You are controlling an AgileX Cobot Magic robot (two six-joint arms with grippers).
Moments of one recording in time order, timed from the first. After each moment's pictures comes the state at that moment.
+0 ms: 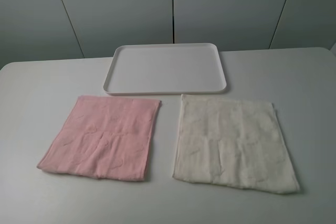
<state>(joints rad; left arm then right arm) 0.13 0.29 -0.57 -0.10 1.01 0.29 -0.09 0.01 -0.51 0.16 1.09 -0.12</state>
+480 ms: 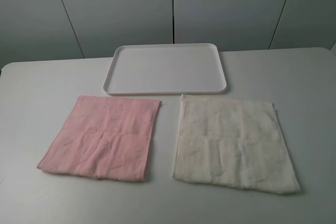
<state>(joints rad) 0.11 0.85 -0.73 -0.49 0.81 0.79 -0.09 0.27 -0.59 0.28 1.04 -0.11</state>
